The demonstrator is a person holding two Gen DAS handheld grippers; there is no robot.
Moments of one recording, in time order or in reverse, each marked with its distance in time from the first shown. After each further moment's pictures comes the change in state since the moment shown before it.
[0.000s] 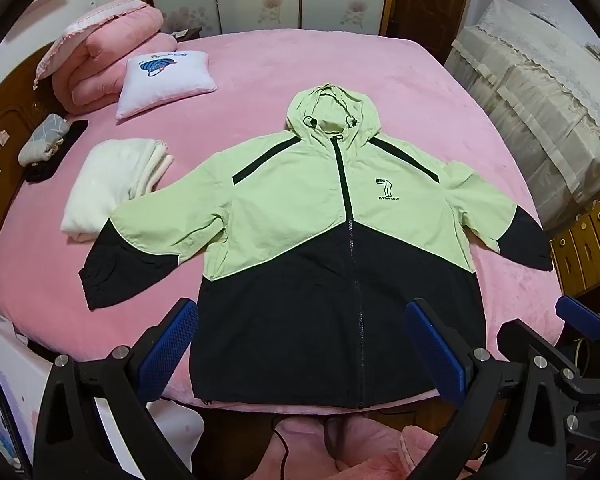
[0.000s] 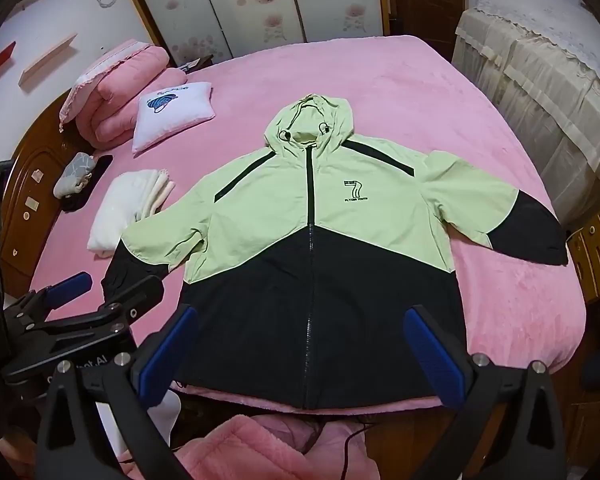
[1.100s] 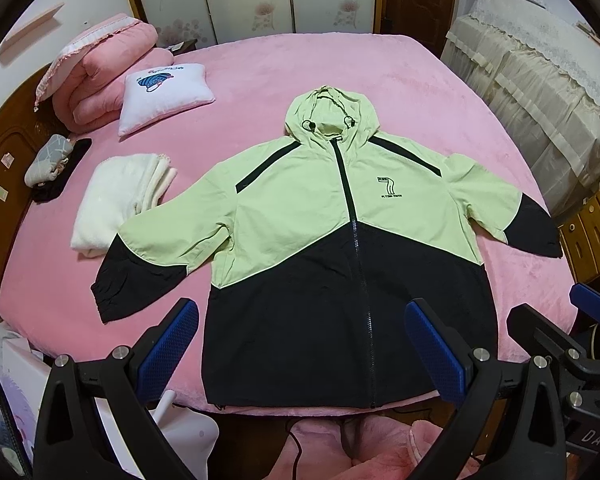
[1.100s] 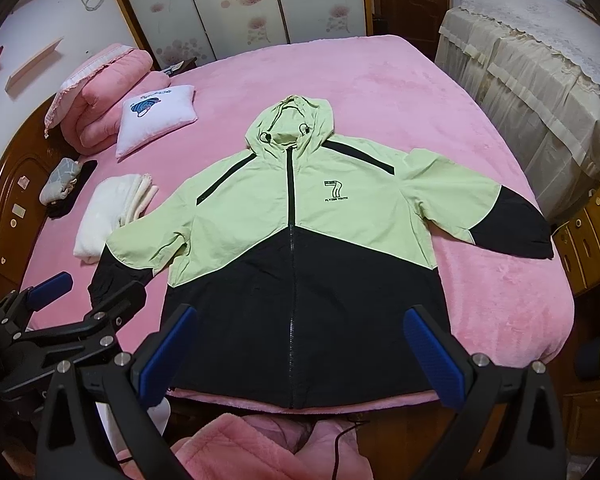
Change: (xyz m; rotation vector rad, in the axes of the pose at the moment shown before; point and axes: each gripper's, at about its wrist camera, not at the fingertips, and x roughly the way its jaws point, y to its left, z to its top) left arm -0.010 -0.009 -0.002 0.064 -0.023 0.043; right arm -0.004 -0.010 0.001 0.022 0.002 -0.055
